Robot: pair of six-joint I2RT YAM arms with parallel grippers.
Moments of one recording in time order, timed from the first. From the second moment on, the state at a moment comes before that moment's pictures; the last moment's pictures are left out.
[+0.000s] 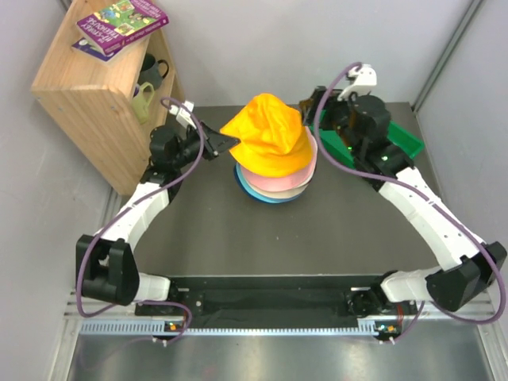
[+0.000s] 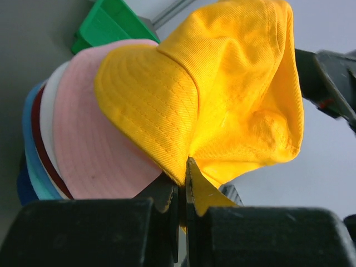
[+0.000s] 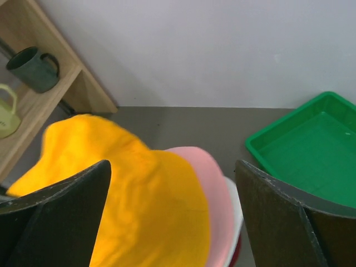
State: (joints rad) left arm -0.20 1.36 0.98 0.35 0.67 -0.89; right arm 0.57 1.32 1.42 -0.15 0.27 0.27
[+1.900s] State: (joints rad) left arm -0.16 1.28 0.86 0.37 0.65 -0.78; right arm 0.15 1.47 0.76 0.78 -0.72 1.01
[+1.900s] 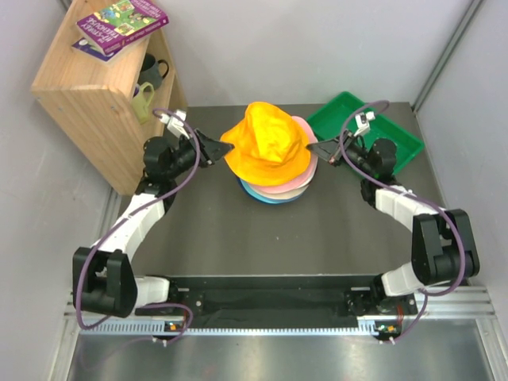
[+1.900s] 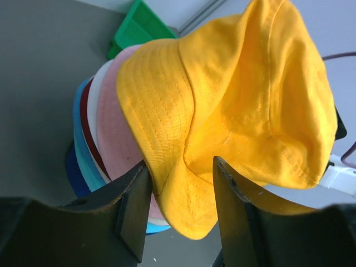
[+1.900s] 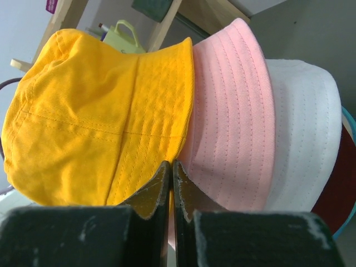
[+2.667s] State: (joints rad) left arm -0.14 1.49 0.88 0.74 0.71 -0.99; right arm 0.10 1.28 0.77 0.65 -0.67 0.95
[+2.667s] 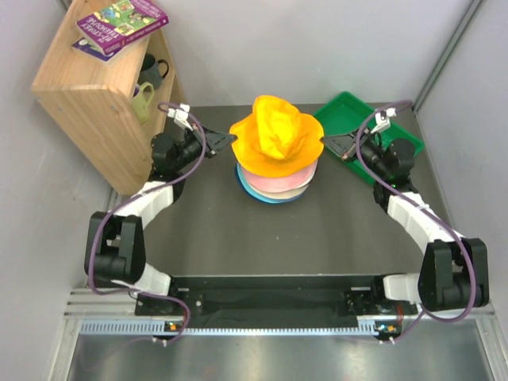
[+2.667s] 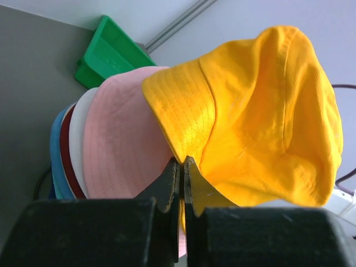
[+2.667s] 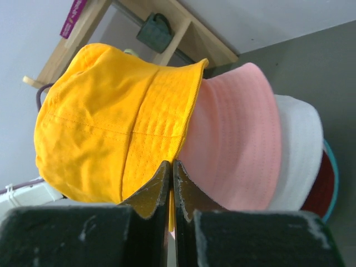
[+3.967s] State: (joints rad) left arm -0.19 1.61 0.78 0.74 0.66 -0.86; right arm 0.09 1.35 0.71 0.45 -0.55 0.72
